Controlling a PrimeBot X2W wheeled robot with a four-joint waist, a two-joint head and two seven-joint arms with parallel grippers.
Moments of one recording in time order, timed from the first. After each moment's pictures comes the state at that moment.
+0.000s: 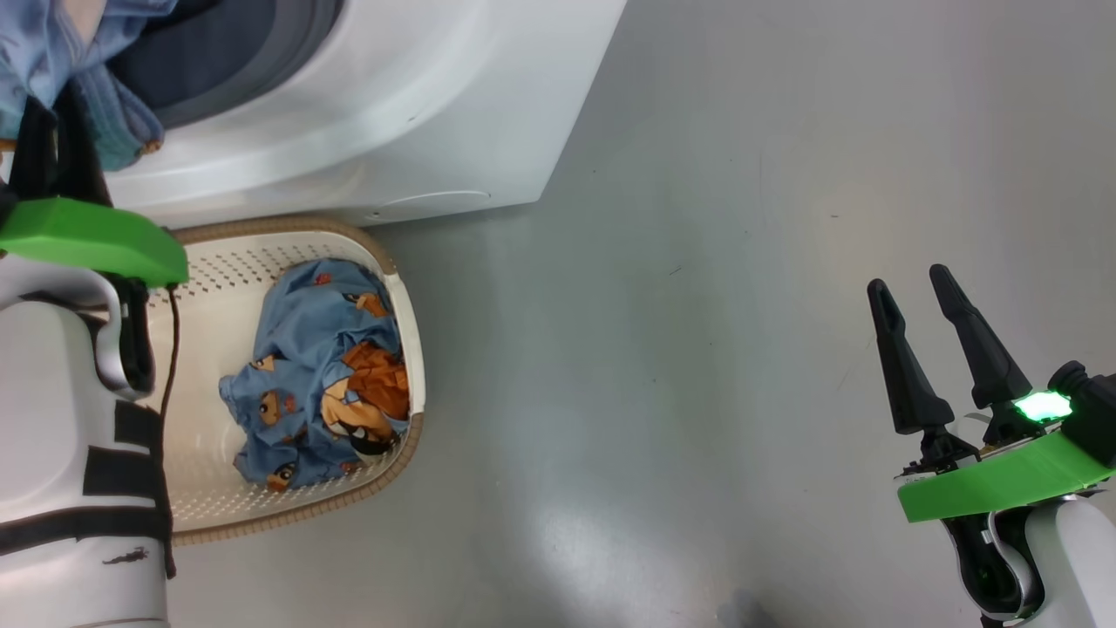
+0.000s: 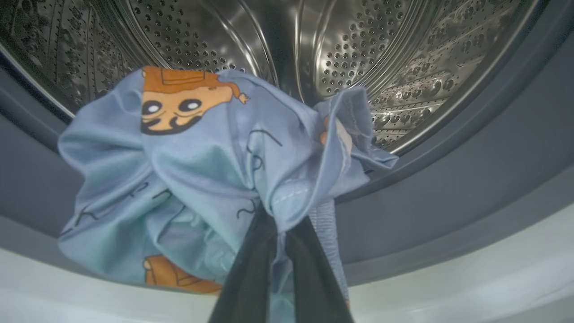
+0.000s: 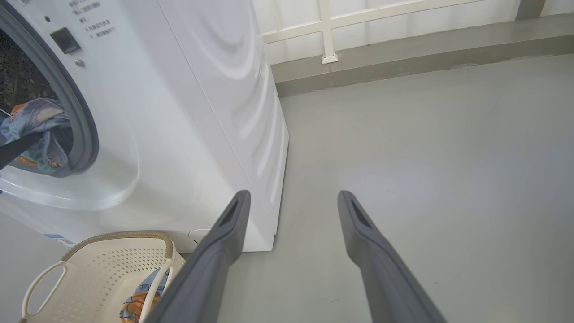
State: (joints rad) left arm -0.82 0.08 0.19 0.59 -0.03 0.03 -0.26; right arm -0.23 -0.28 0.11 0.05 0.54 0.13 -0.26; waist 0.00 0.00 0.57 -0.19
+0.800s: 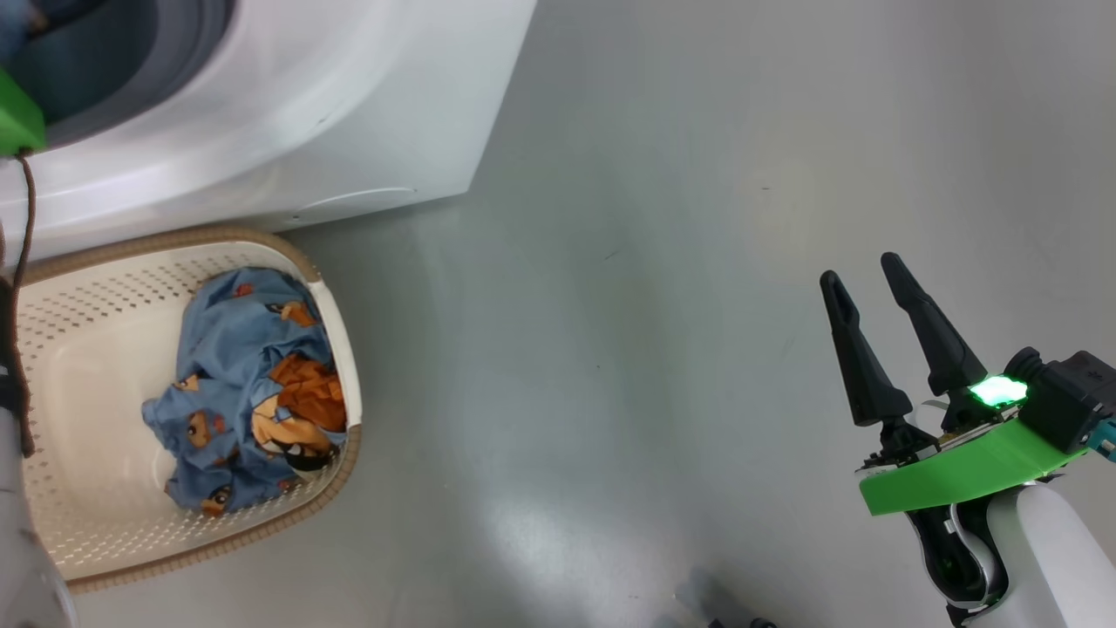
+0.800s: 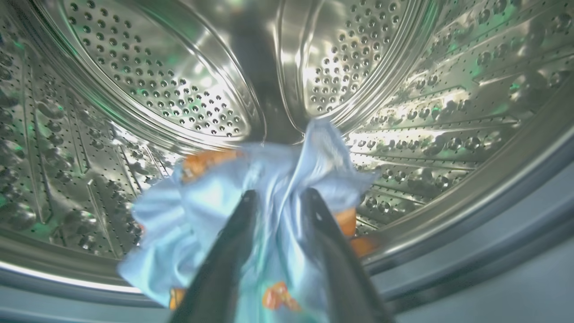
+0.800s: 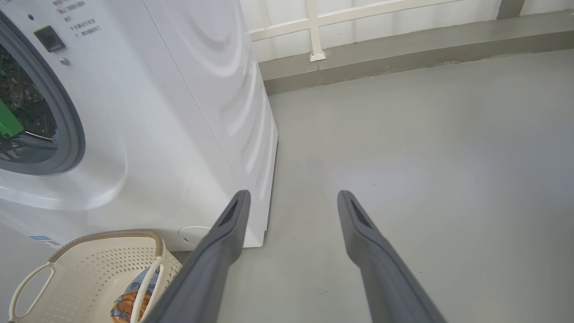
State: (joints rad) left arm -1.17 0.24 0.13 0.90 0.02 0.00 -0.26; right arm -0.27 -0.25 0.18 0.06 0.54 0.13 -0.26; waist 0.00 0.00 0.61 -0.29
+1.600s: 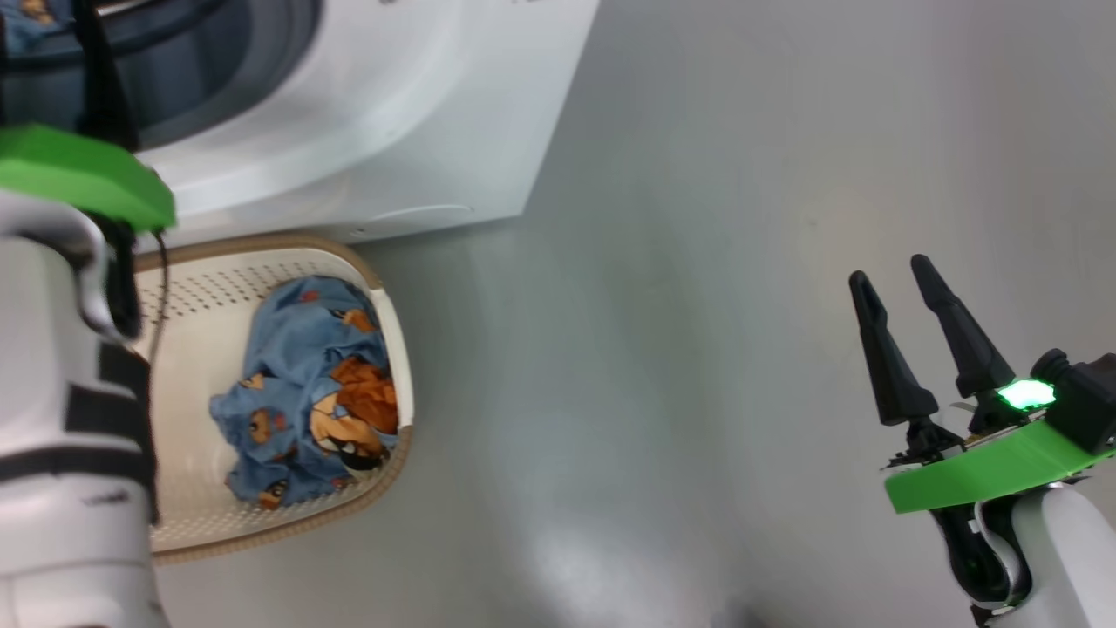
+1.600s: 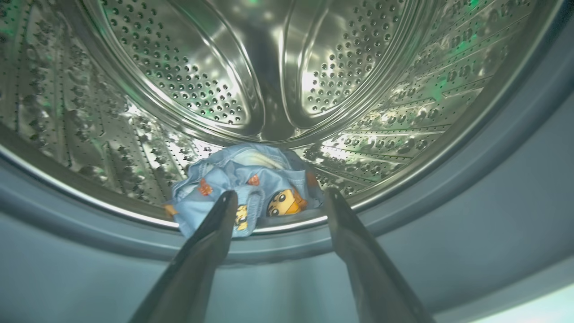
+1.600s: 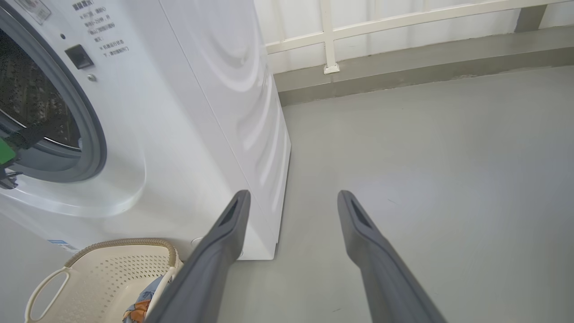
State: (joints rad) left arm -0.98 0.11 0.16 0.75 -0.06 0.01 -0.26; right arm -0.26 -0.27 0.14 0.07 0.54 0.13 -0.26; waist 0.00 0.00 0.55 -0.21
